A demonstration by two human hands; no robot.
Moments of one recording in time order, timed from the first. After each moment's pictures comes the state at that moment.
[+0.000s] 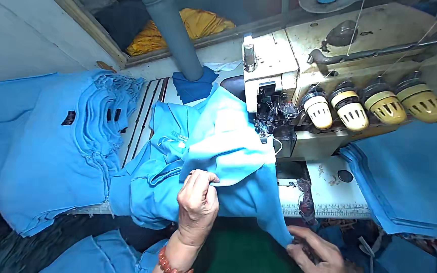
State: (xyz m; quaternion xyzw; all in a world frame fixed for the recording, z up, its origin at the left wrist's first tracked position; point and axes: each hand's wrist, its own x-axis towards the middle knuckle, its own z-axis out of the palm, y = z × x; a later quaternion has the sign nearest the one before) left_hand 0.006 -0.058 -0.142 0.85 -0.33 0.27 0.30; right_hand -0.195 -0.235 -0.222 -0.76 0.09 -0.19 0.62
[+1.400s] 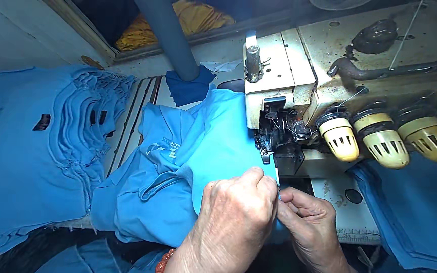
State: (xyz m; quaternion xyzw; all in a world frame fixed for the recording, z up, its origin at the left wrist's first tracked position) left_hand 0.014 -0.136 -0.074 0.83 -0.49 0.17 0.20; right_hand -0.071 -0.246 -0.165 -0.56 0.06 -0.28 0.78
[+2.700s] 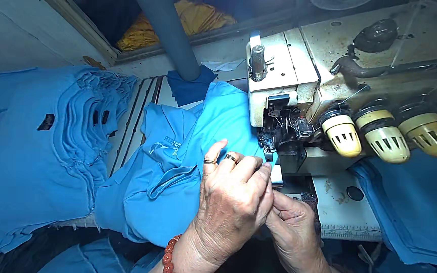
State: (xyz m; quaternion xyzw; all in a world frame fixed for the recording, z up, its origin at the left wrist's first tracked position) left_hand 0.025 -0.127 -0.089 0.82 -0.49 0.22 0.20; right_hand -0.067 -0.212 -0.154 -0.51 0.06 -0.26 0.81
